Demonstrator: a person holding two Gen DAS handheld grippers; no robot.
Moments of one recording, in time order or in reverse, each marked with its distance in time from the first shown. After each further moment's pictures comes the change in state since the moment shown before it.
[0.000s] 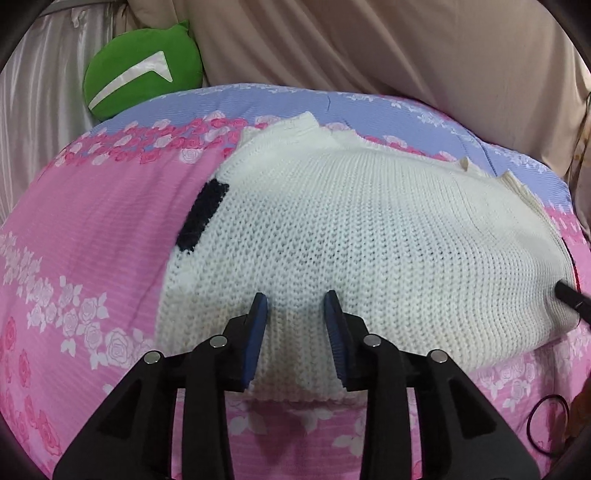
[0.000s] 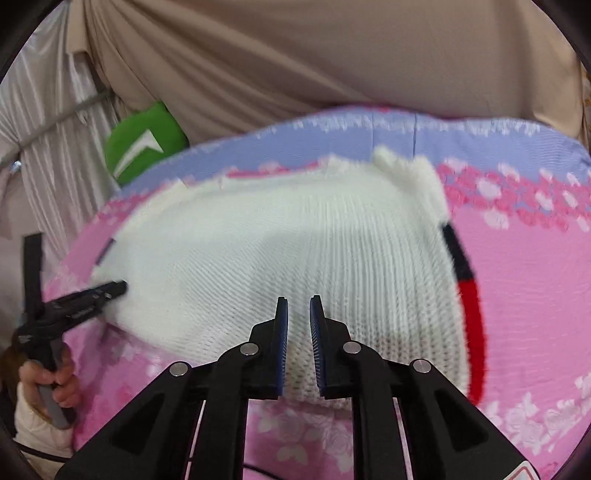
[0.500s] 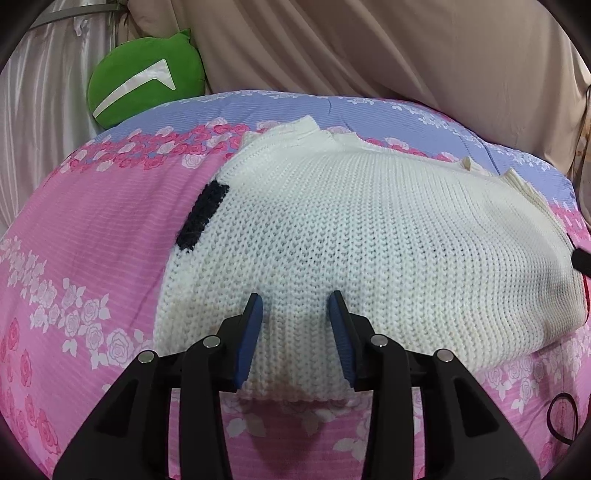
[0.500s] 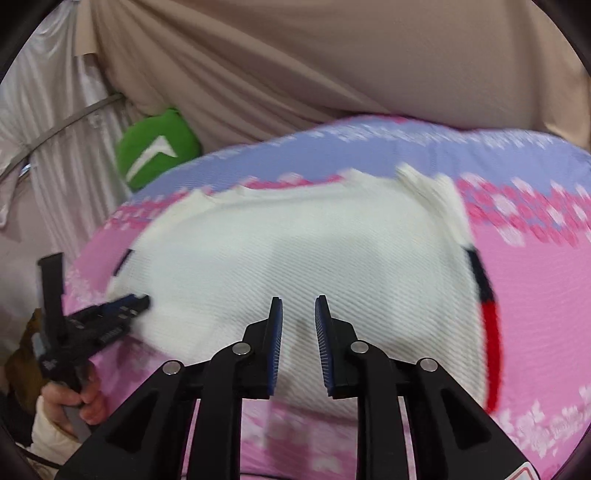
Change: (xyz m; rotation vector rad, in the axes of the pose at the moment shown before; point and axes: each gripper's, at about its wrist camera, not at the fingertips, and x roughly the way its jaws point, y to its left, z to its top) left arm 0.002 -0.001 -0.003 0.014 -0.024 0.023; right arm -0.027 0.056 0.033 -0.084 -0.092 0.092
